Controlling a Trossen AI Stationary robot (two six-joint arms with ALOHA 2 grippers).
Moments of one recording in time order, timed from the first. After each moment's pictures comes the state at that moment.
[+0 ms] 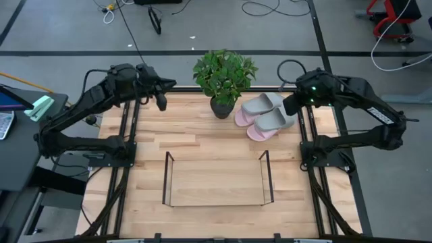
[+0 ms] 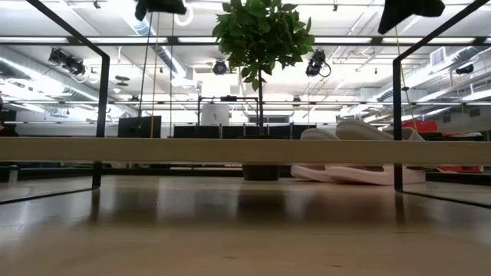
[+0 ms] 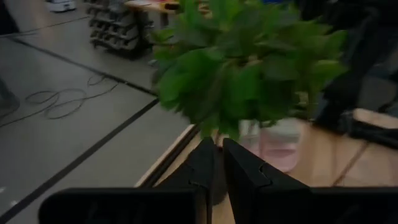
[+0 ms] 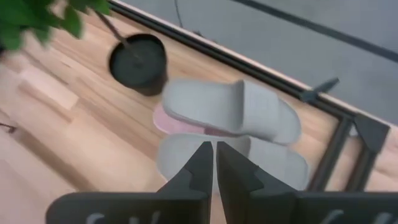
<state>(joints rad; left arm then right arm) 0.49 0.98 1.19 -0.49 -0.05 -0.03 -0.40 1.05 1.47 -1.35 0.27 0.58</state>
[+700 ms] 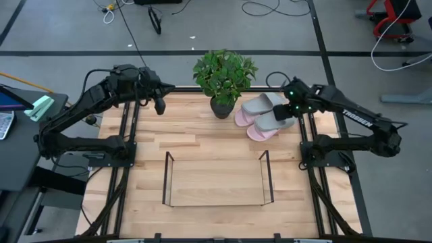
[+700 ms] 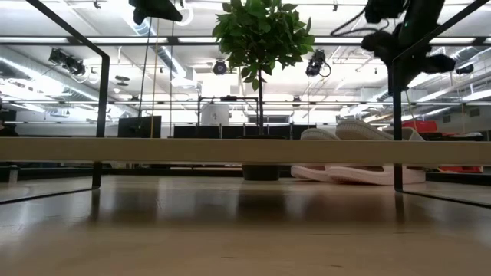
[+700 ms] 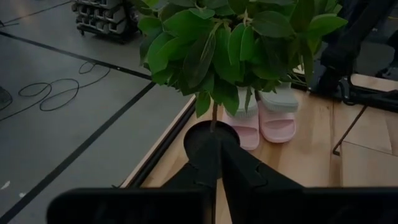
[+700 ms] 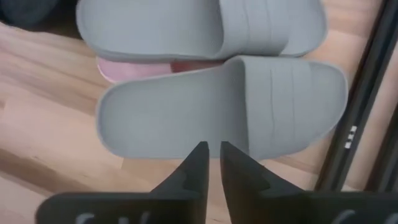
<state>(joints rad) 0.51 0.98 1.19 -0.57 0.02 0.04 -0.63 1.03 1.02 -1.16 0.04 0.69</state>
